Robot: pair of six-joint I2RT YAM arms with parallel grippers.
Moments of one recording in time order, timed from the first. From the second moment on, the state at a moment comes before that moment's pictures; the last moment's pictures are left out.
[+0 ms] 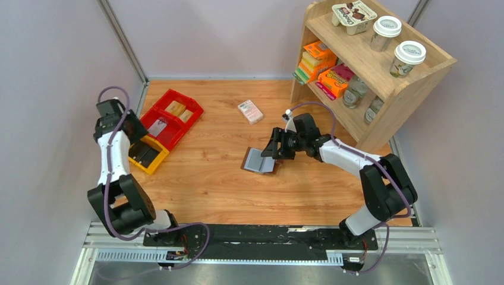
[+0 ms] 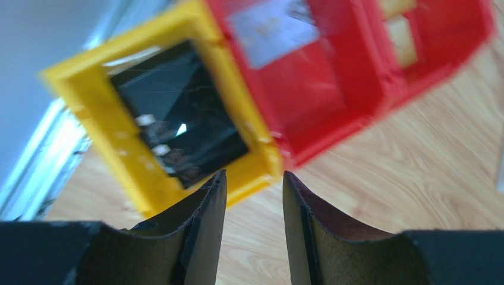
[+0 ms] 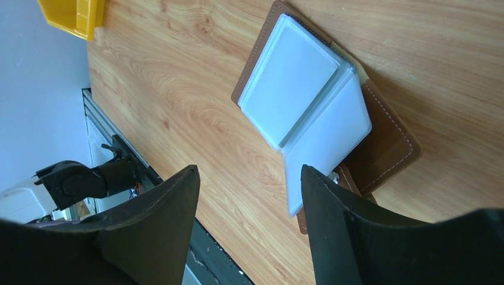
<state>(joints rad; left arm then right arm) 0.50 1.38 1.13 -0.59 0.11 -0.25 0.50 1.56 0.90 -0.10 -0.52 0.63</state>
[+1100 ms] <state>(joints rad) -0.58 1.57 0.93 -0.29 0.31 -0.46 0.48 1.78 1.06 -0.26 -0.28 0.42</state>
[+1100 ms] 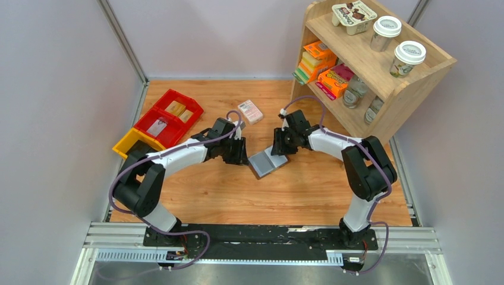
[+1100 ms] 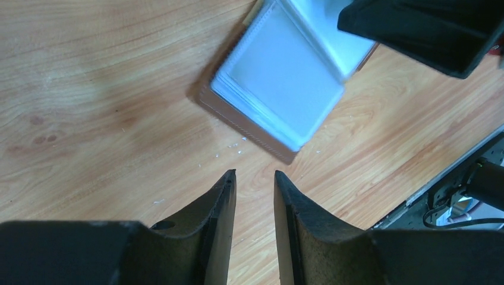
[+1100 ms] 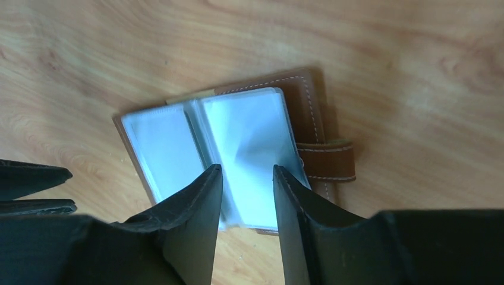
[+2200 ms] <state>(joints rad) -0.58 1.66 0.97 -0.30 0.31 -0.45 0.65 1.76 1.06 -0.27 -0.20 0.19</state>
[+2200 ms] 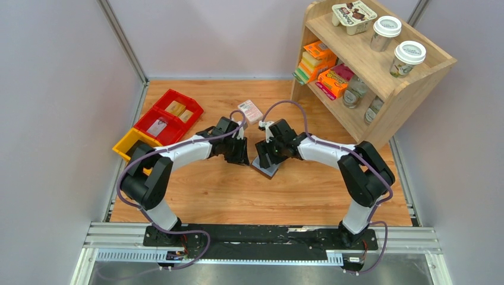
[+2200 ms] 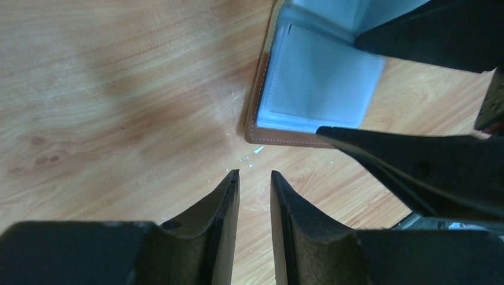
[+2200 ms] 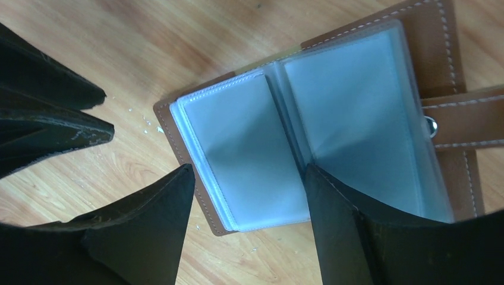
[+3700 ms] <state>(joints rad) -0.59 1.55 0.79 -0.26 0.34 -0.42 0.67 1.86 1.01 -0.11 -0.46 0.66</state>
